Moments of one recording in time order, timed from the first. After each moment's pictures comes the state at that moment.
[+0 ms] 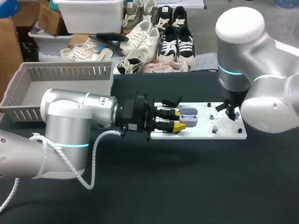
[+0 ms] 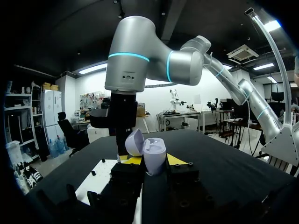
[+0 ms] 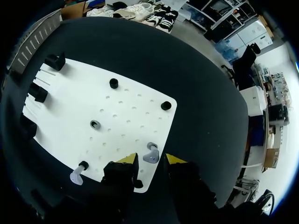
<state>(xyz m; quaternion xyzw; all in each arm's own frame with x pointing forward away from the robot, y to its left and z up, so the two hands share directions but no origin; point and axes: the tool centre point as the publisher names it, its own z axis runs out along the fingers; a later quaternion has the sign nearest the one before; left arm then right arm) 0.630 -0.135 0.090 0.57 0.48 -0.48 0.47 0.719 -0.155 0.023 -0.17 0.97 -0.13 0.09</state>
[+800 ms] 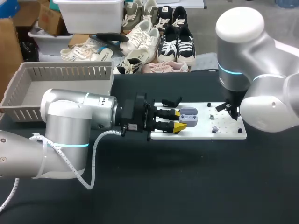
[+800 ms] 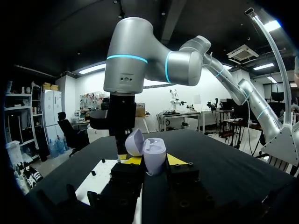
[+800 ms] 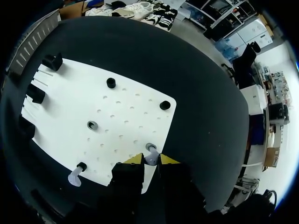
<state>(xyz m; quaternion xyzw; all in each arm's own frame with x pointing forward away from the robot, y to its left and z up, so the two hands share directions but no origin) 0.630 -0.135 0.090 0.57 0.48 -0.48 0.47 0.720 -0.157 0.020 -0.17 0.97 -0.13 0.08</state>
